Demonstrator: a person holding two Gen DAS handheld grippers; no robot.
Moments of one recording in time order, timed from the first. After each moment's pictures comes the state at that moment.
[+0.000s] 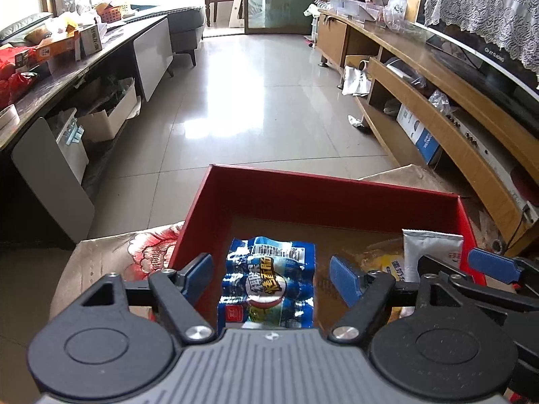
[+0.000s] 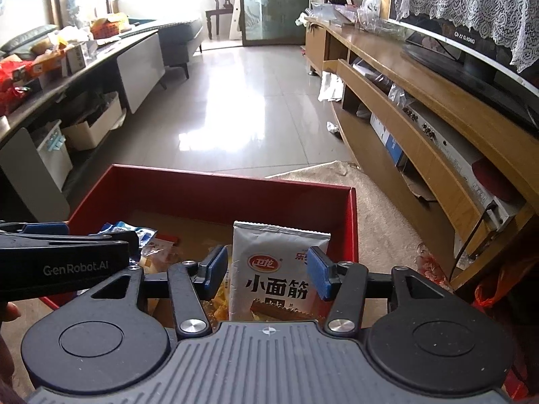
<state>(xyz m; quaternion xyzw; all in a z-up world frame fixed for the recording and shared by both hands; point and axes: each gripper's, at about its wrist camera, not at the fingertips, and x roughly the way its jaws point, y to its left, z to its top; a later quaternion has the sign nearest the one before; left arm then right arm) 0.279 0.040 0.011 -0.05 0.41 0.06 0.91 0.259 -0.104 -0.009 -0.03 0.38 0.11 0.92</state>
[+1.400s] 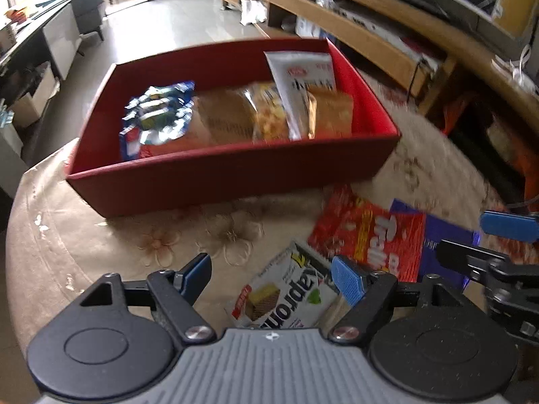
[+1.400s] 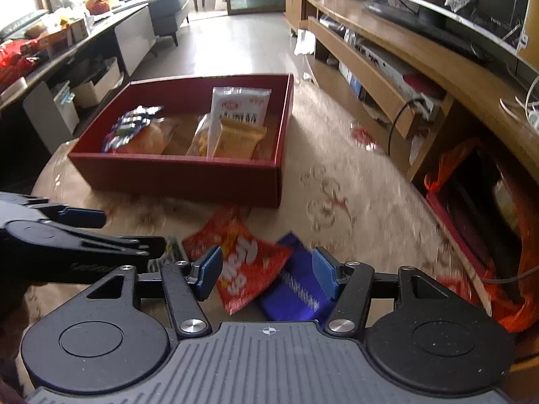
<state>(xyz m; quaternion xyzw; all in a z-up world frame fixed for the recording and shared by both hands) 0.165 -0.016 -0.033 0.02 0.50 -0.10 0.86 0.116 -0.164 -0.017 -0.02 0.44 0.08 0.89</state>
